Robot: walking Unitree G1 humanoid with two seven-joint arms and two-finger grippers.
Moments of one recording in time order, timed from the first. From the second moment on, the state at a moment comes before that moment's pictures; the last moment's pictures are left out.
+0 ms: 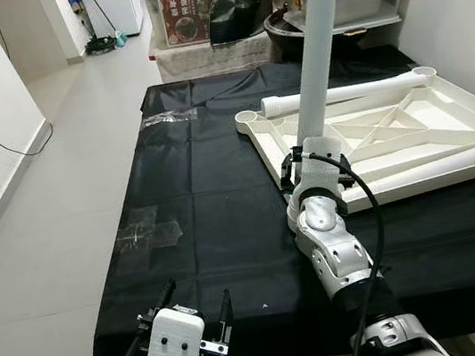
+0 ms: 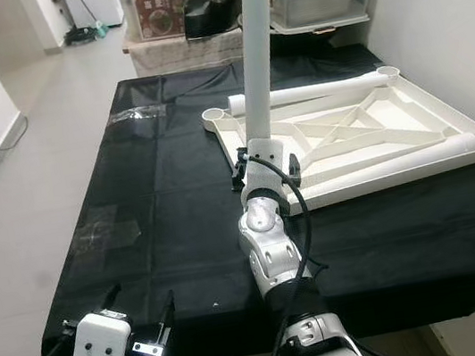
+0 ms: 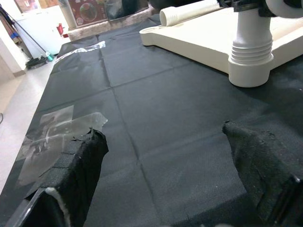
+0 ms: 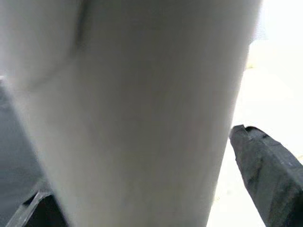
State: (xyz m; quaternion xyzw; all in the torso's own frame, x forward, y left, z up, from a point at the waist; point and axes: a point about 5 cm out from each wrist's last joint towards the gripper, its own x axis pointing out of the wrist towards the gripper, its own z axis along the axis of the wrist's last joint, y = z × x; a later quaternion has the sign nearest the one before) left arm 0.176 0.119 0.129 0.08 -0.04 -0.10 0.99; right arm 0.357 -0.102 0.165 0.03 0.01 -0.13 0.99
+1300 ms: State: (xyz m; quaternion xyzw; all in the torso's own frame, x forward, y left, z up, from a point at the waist) left arm 0.180 0.114 0.130 0.08 -0.04 -0.12 0.99; right arm 0.365 -0.110 0.182 0.07 0.03 0.56 0.82
